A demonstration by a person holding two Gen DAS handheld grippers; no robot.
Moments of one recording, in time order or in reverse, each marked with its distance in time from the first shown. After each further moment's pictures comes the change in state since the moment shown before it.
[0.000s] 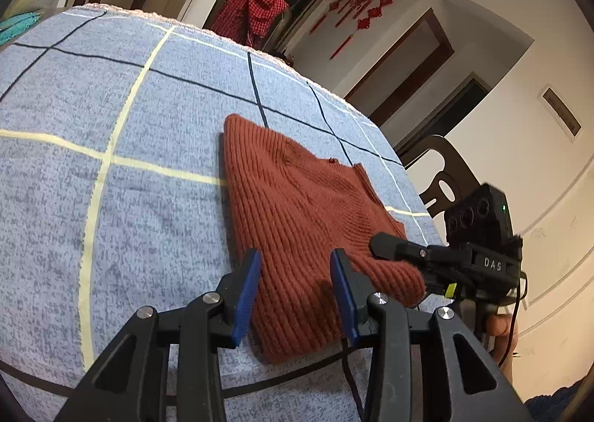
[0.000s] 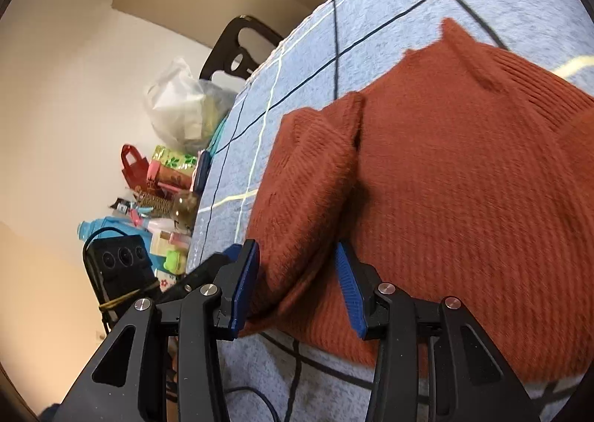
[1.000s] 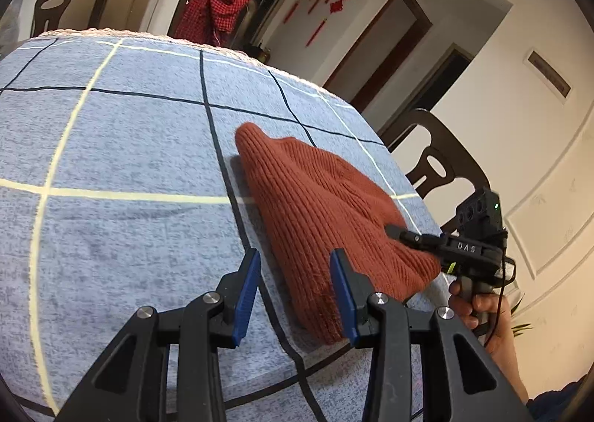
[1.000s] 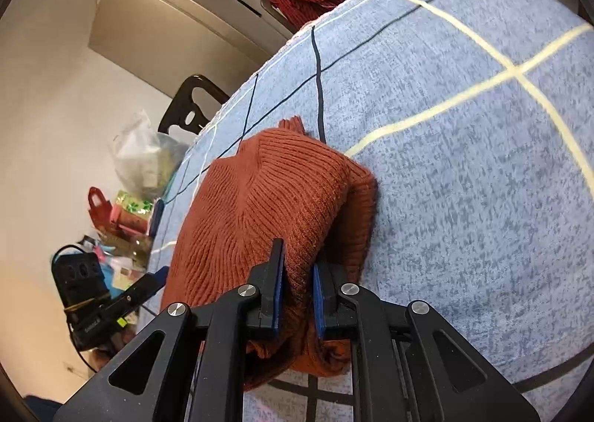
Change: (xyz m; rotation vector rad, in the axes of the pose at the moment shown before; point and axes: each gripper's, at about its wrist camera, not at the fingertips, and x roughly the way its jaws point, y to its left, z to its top) left arm 0.030 -0.052 0.009 0.128 0.042 -0.014; right arm -0.098 -0.069 0.002 0.015 -0.203 -0.181
